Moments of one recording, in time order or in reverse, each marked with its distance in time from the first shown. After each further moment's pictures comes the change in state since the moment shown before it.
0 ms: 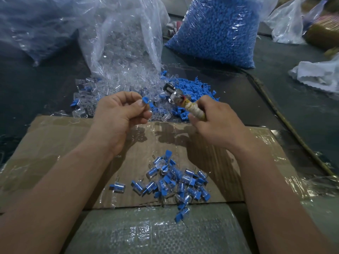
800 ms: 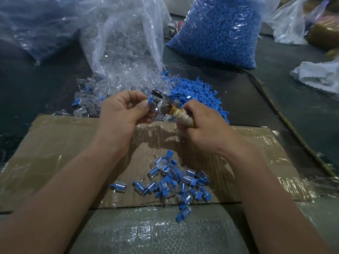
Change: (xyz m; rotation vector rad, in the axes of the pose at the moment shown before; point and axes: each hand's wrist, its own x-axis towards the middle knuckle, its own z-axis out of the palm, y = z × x) left_hand -0.007 -0.001 0.009 0.070 0.013 0.123; right_hand -0.003 -0.017 0.009 0.061 -0.144 -0.039
